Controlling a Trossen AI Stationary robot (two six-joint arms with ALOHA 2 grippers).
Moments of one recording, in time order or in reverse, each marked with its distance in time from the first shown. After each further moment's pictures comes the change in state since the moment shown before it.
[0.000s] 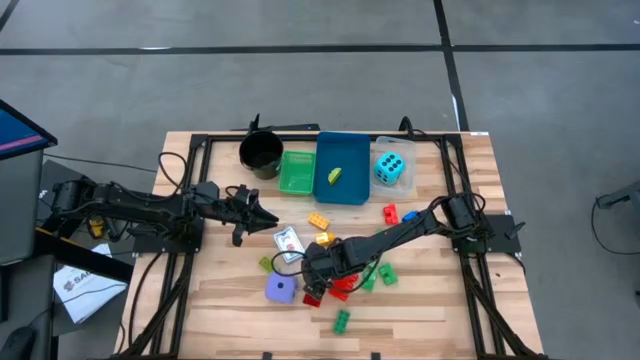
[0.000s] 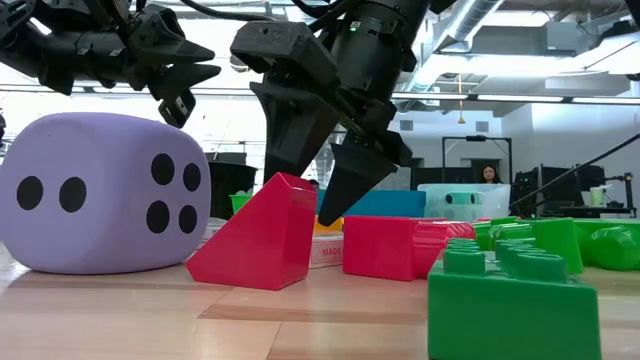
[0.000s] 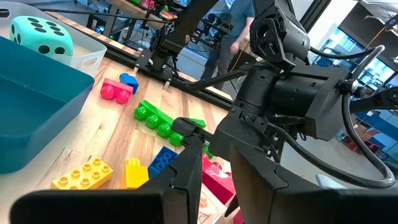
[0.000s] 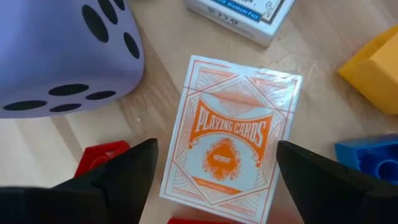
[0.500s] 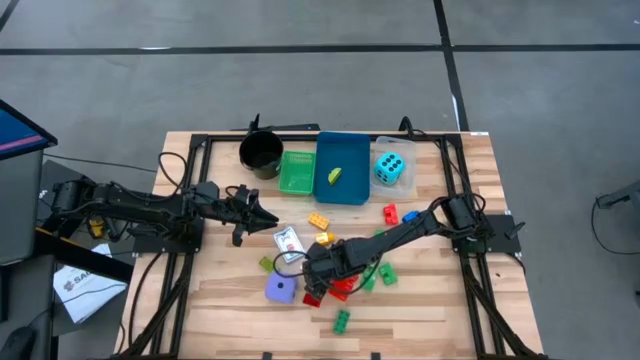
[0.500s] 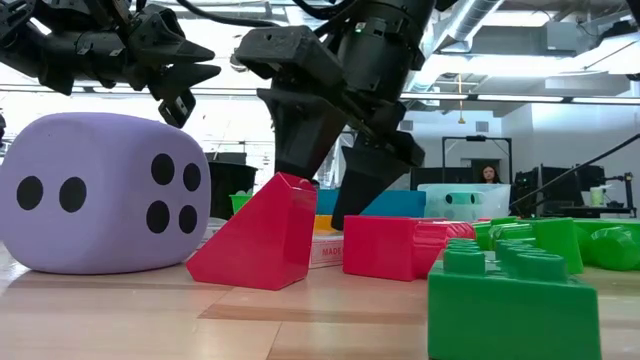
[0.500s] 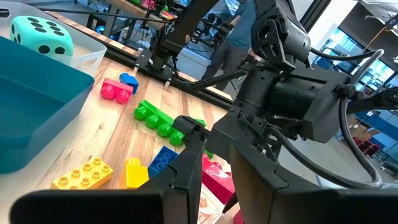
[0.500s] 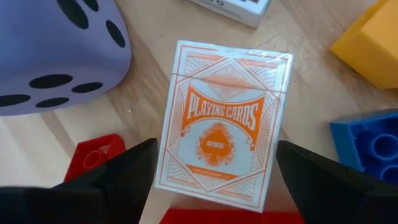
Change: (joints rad) left arm 0.000 0.000 0.000 0.000 0.000 0.000; right arm 0.004 0.000 -0.001 -0.033 -0.001 0.059
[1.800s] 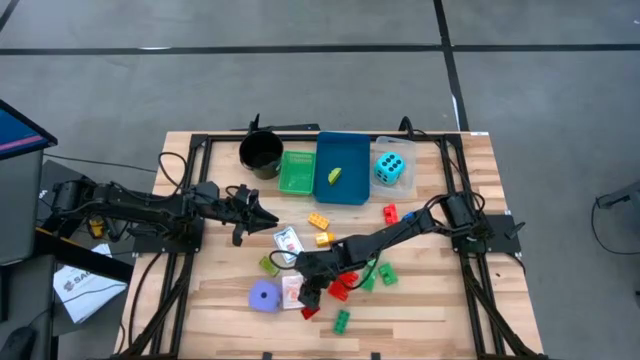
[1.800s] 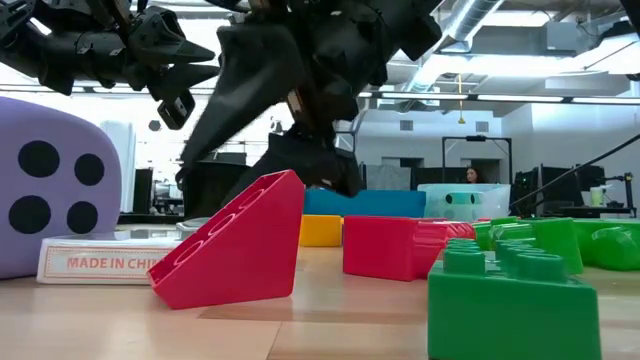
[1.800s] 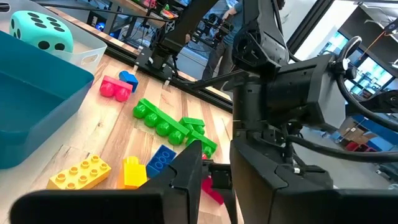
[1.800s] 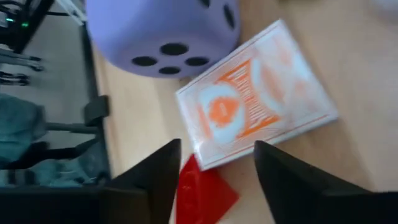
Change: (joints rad) left arm 0.000 0.000 0.000 -0.001 0.000 -0.023; right arm -0.032 0.003 -0.112 0.489 -0.331 -0.117
